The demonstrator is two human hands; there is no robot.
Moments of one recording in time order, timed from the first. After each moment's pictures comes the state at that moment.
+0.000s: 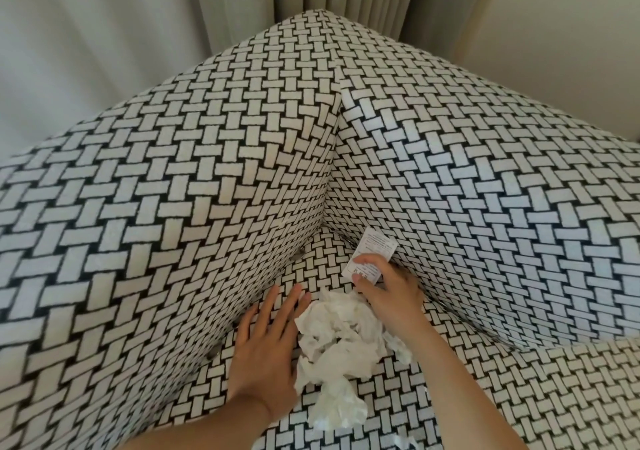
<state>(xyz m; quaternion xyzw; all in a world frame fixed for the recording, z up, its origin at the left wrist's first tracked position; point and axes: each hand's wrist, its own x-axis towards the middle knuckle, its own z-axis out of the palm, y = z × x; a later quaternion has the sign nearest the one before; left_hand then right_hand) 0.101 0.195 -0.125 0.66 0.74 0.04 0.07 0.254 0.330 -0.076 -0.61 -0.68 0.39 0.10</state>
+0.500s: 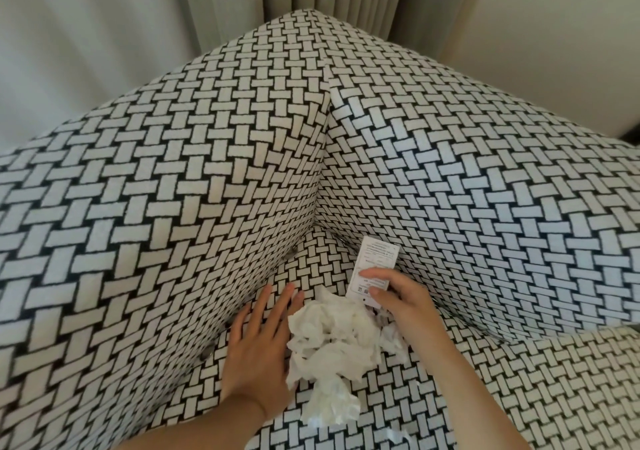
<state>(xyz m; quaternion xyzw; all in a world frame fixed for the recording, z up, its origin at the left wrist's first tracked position) 0.099 0.193 -0.123 0.67 0.74 0.03 0.06 0.285 0.315 -0.058 -0.51 -0.56 0.61 0.25</state>
